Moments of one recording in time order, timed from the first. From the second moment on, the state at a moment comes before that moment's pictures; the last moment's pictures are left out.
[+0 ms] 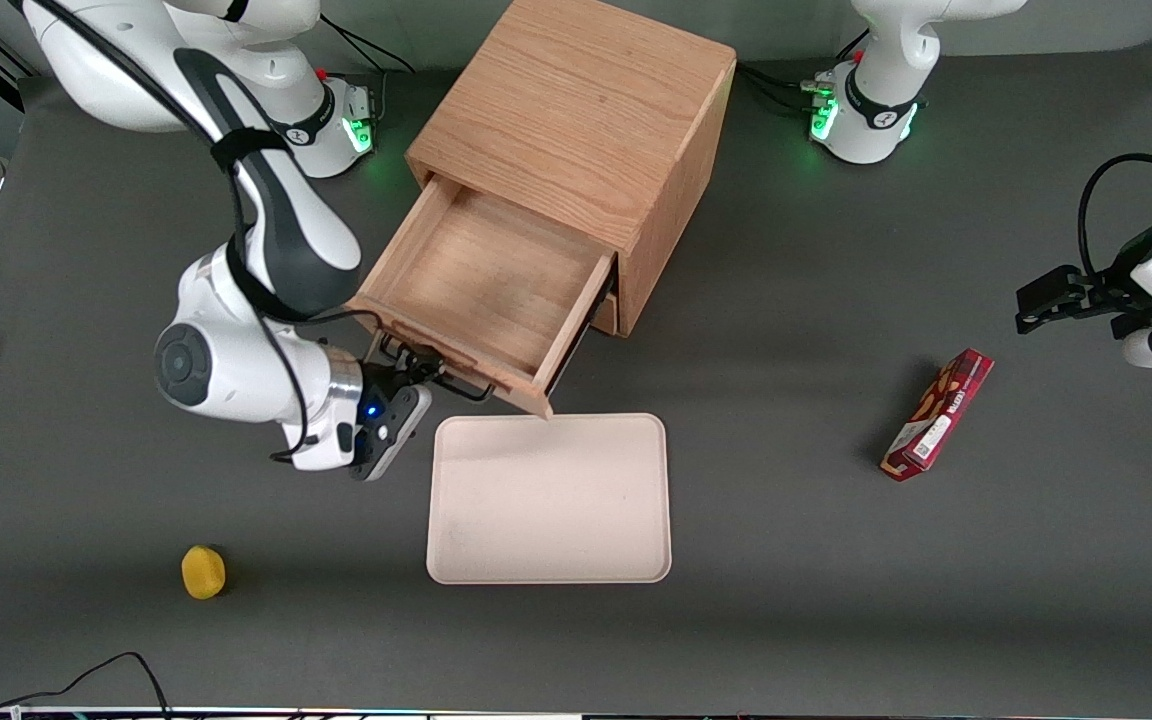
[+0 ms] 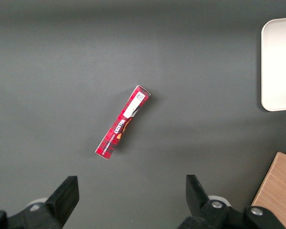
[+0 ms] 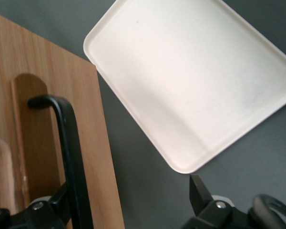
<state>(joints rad) 0.12 0.50 0.25 -1.54 0.29 1.97 -0.61</state>
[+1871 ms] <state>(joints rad) 0.10 -0.02 0.02 -1.41 0.10 1.31 0.19</state>
